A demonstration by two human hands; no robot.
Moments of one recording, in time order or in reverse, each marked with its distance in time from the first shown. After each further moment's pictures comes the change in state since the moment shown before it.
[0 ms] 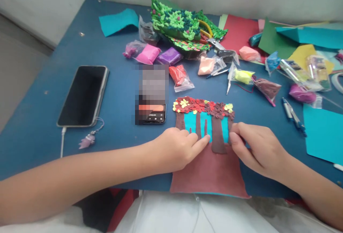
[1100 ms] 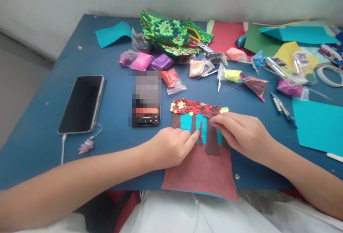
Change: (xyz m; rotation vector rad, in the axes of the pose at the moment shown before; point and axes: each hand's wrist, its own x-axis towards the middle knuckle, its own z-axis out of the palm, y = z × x) left_hand 0.001 0.001 0.002 0.118 0.041 0.058; right_hand -0.006 0.014 0.006 -0.209 0.098 -0.090
